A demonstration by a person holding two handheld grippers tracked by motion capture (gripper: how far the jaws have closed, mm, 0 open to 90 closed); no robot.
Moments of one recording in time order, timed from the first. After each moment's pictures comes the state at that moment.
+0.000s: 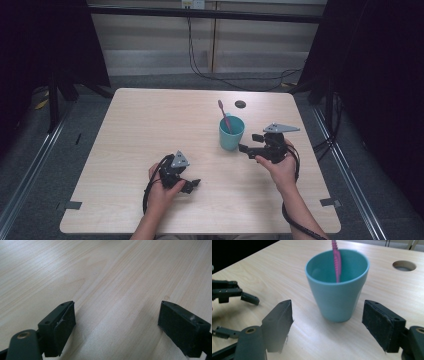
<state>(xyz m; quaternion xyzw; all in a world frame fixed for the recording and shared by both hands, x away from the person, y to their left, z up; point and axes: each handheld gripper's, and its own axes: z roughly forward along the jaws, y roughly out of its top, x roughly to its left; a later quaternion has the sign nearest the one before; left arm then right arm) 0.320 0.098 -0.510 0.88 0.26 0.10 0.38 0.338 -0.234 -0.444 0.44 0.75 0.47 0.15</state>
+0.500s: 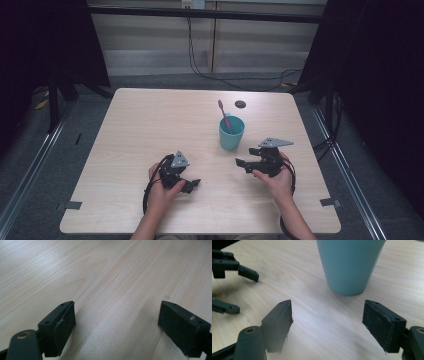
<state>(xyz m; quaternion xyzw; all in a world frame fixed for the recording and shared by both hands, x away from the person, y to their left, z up) 0.320 0.098 -0.510 0.88 0.26 0.10 0.38 0.319 -0.229 -0.485 0.44 0.77 0.45 0.13</state>
